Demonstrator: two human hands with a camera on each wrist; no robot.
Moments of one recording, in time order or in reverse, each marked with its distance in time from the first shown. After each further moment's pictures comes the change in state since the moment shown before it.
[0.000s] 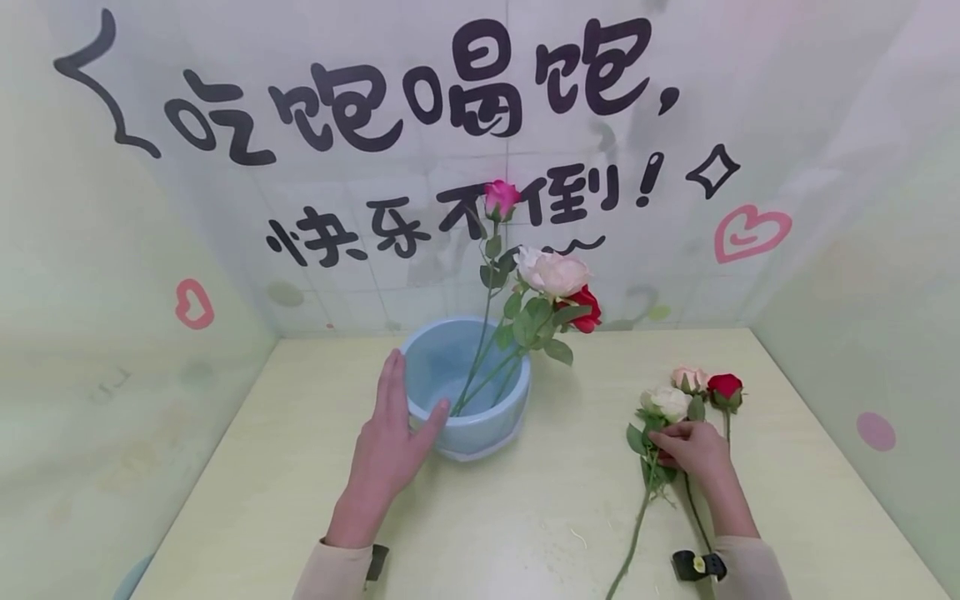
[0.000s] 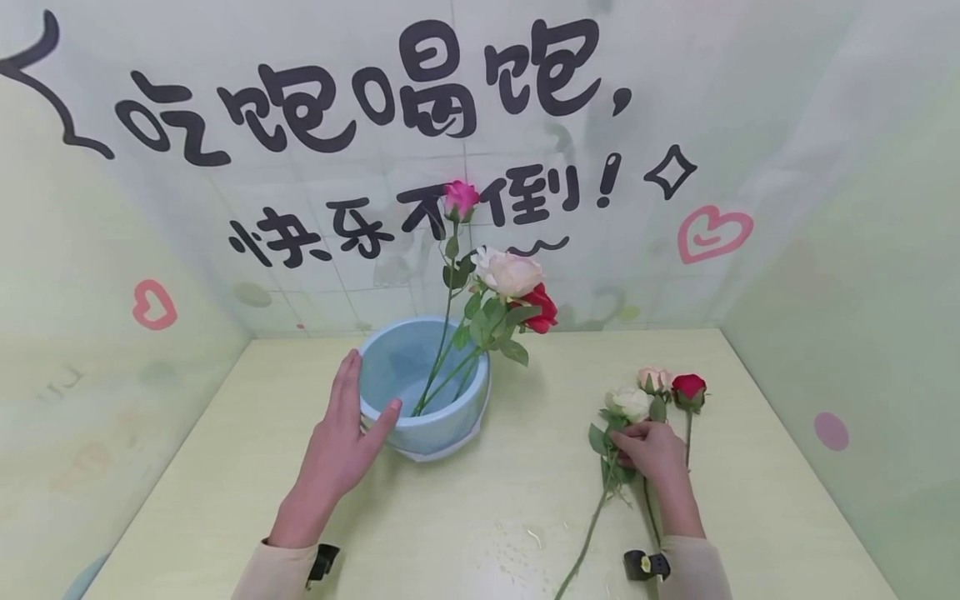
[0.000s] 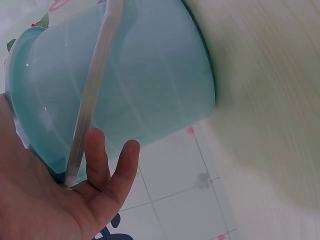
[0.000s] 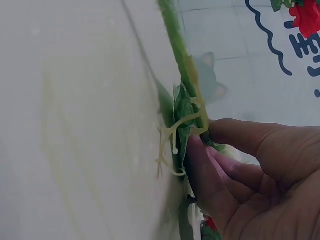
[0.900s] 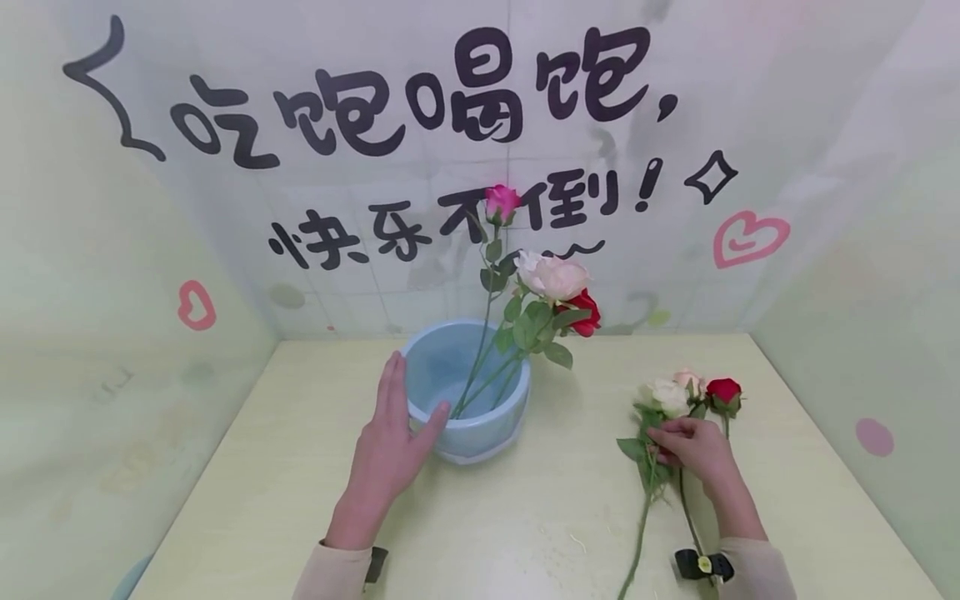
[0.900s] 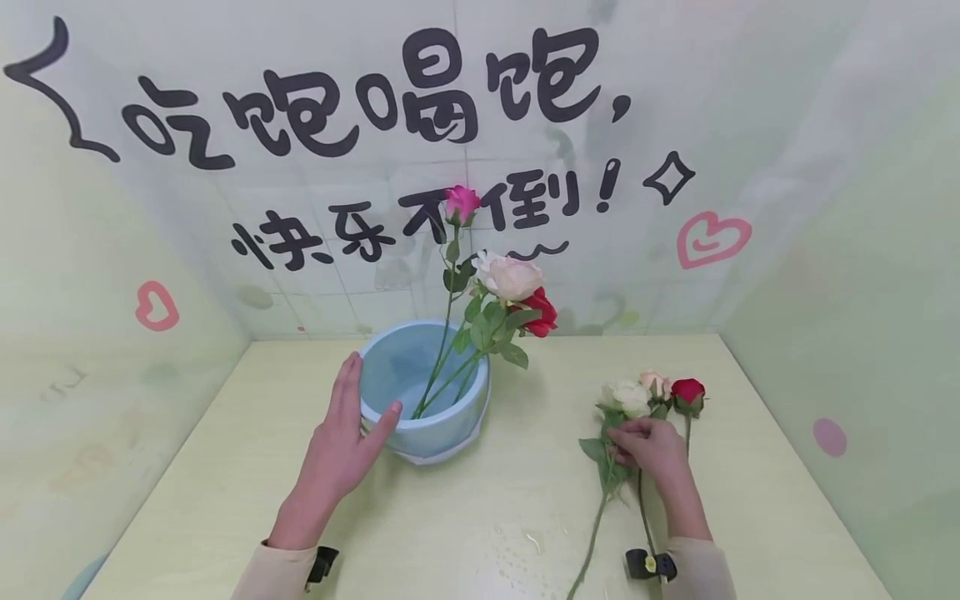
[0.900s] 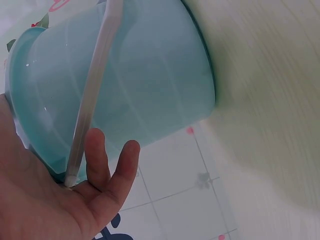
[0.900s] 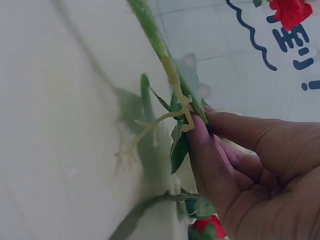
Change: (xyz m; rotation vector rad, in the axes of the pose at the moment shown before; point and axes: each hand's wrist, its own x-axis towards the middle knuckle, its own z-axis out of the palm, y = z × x) left_hand 0.000 0.001 0.001 -0.001 0.005 0.001; right_hand -0.002 -0.007 -0.005 0.153 -0.041 -0.031
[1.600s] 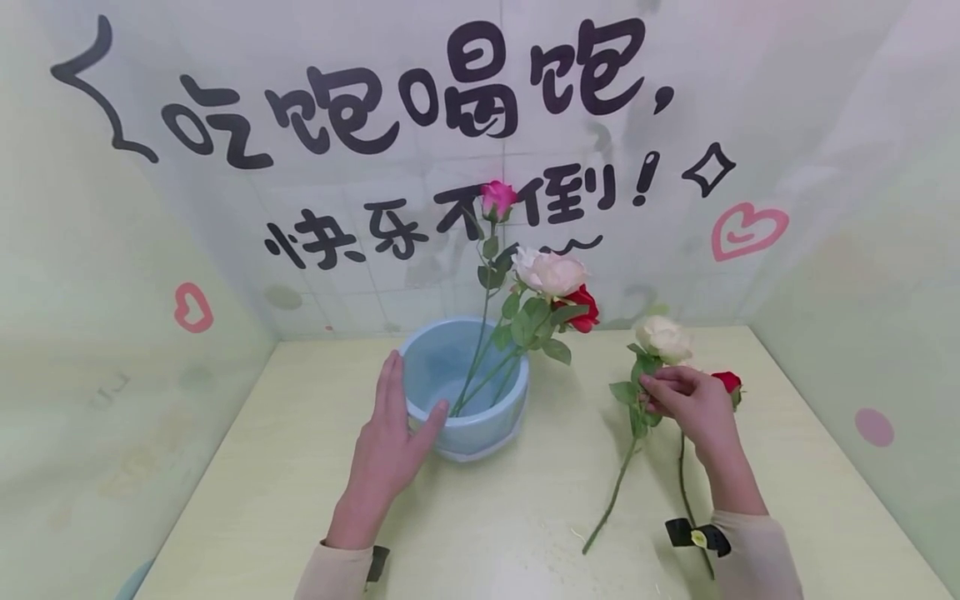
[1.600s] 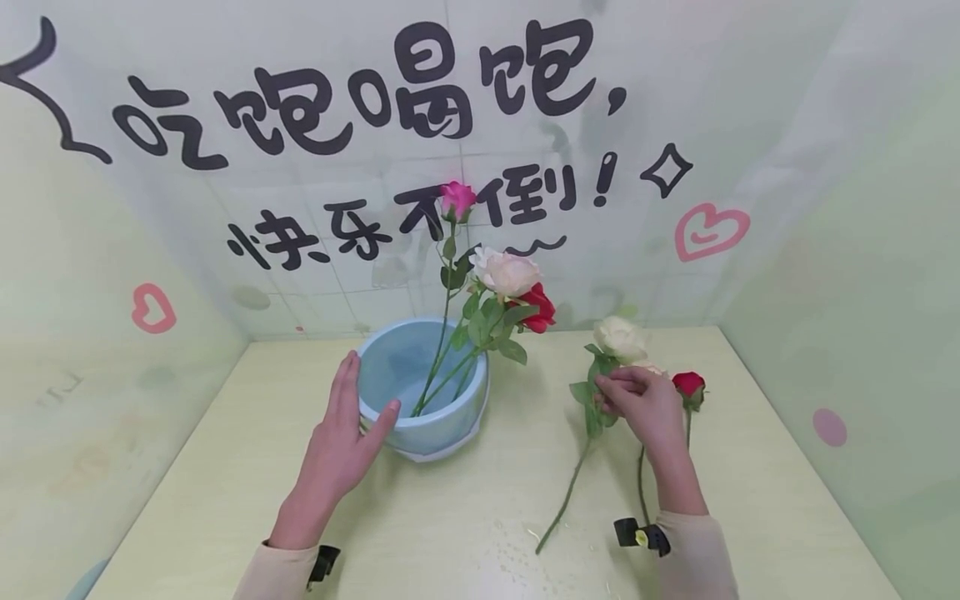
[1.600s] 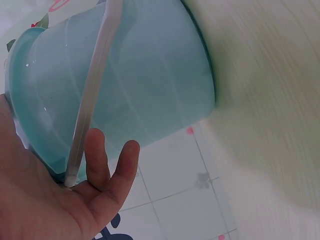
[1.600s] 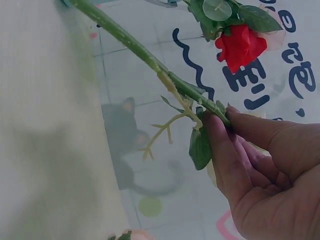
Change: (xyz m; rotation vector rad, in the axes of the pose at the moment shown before) left_hand 0.000 -0.001 -0.001 -0.004 0.003 0.004; right_hand -0.007 -0.066 0.004 0.111 0.103 -0.221
